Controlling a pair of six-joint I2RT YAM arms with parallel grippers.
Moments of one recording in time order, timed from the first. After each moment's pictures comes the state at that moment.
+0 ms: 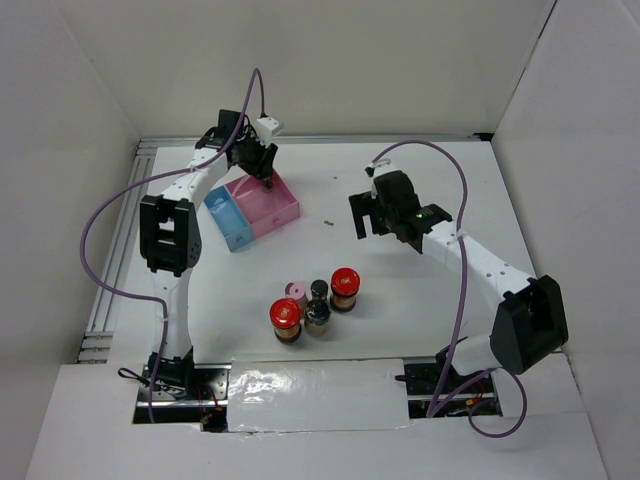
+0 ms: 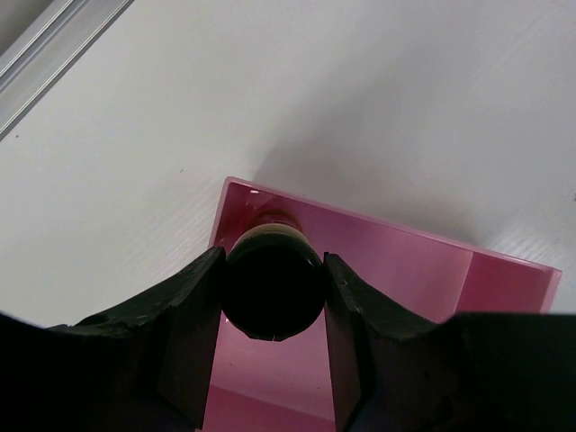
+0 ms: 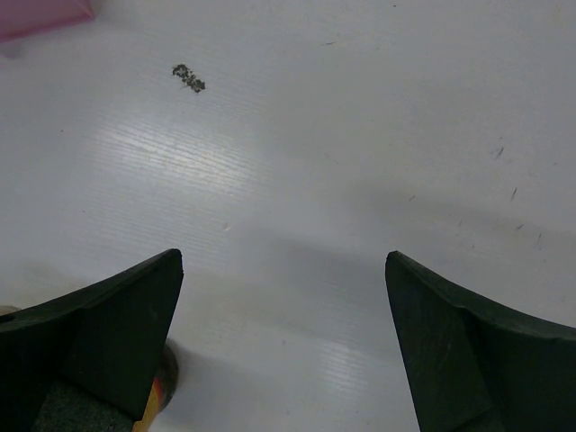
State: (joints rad) left arm -0.16 2.24 2.00 -0.54 0.37 0.40; right arm 0.49 1.40 1.09 -0.42 0.18 0.12
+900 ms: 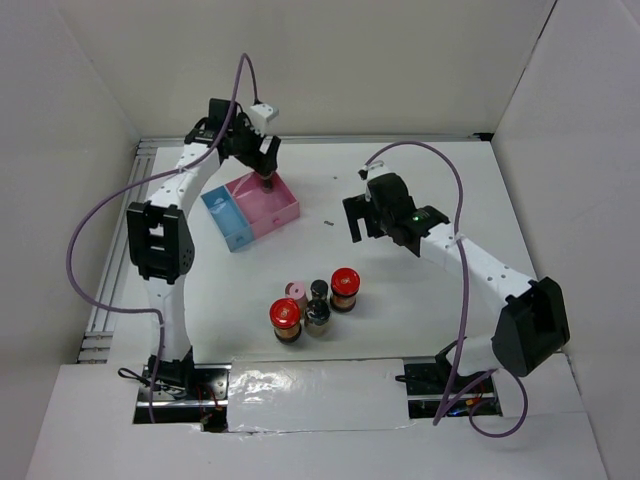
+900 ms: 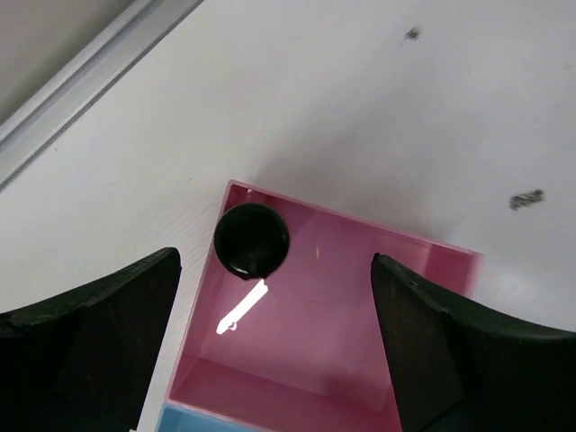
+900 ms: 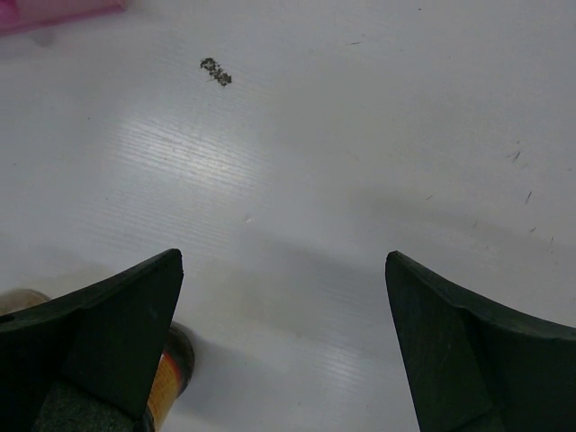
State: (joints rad) left arm -0.16 2.16 1.99 -0.54 0.38 0.36; right arm 0.54 1.39 1.10 -0.44 0.20 0.12
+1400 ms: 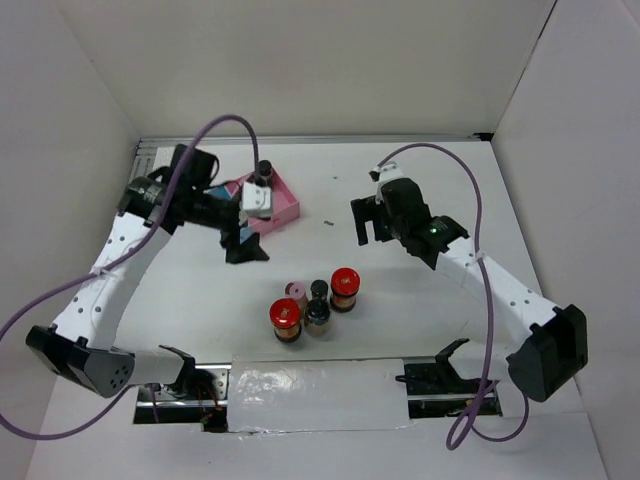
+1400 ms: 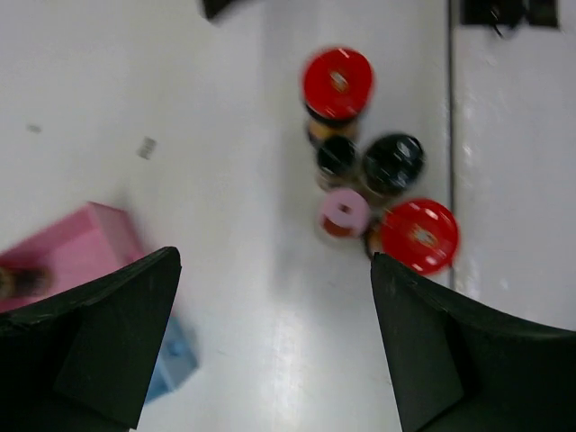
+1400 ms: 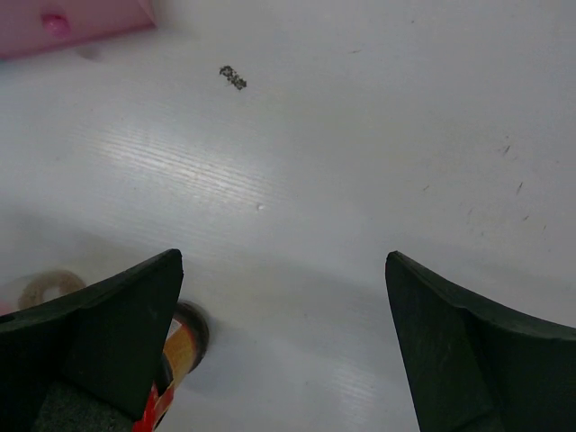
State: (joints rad) left arm -0.33 1.36 1.62 -1.15 0.84 0.88; right arm 0.55 1.26 1.05 -0.47 0.19 0.14
